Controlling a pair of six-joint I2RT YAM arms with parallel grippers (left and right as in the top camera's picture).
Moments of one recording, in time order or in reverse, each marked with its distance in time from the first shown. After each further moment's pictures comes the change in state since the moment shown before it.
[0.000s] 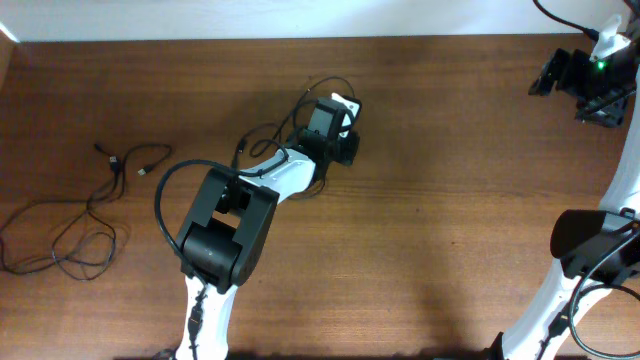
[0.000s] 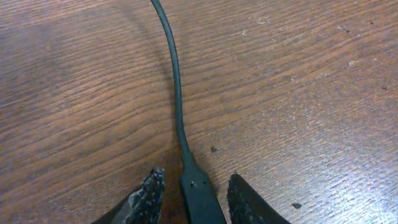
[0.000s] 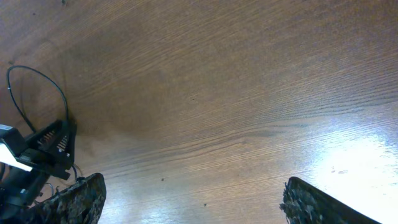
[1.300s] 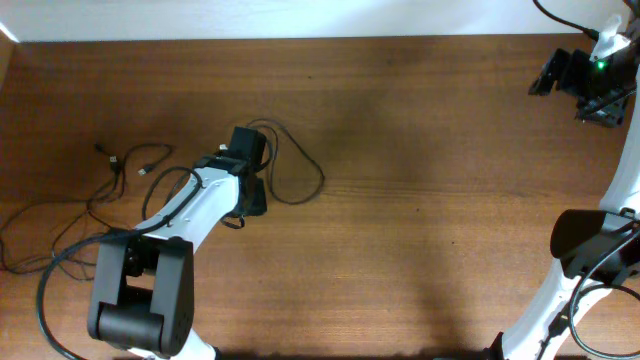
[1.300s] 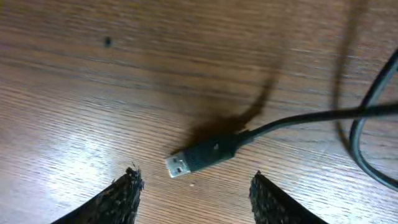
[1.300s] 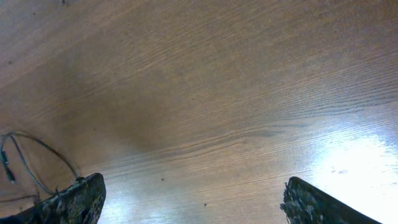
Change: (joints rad) left arm 0.261 -0.436 -0.314 -0.769 -0.254 -0.296; right arm 0.000 0.000 0.000 0.000 0.000 -0.001
